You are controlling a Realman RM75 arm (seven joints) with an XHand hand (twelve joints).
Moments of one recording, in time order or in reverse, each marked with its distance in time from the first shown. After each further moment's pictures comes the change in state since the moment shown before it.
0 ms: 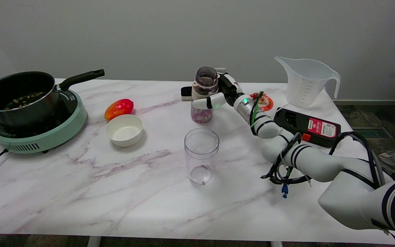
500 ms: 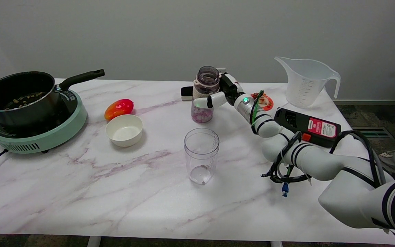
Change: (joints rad) arm 0.007 0.004 0.001 0.001 0.000 -0.022 -0.002
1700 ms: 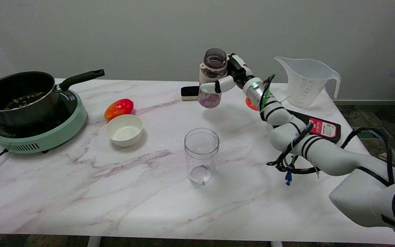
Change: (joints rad) arm -0.020 0.082 0.088 0.168 -0.008 -0.015 -0.121
